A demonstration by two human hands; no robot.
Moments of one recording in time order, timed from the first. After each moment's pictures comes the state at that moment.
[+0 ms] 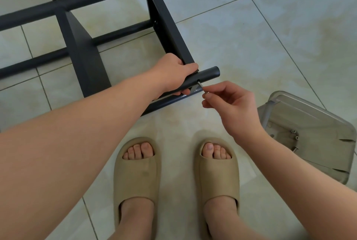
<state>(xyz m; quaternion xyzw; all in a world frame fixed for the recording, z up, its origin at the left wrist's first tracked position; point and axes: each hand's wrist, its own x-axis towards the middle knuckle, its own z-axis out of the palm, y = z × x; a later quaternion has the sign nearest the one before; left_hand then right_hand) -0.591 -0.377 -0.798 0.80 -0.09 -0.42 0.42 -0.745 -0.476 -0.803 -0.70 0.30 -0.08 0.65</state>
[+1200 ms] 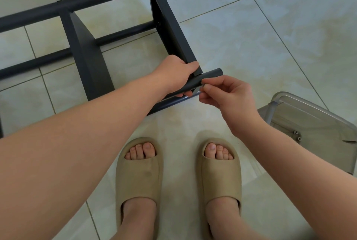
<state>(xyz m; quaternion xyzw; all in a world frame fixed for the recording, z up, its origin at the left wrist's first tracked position) -0.592 -0.377 -0.802 0.79 -0.07 -0.42 0.44 -0.723 -0.475 -0.802 -0.62 0.35 -0.05 0.70</state>
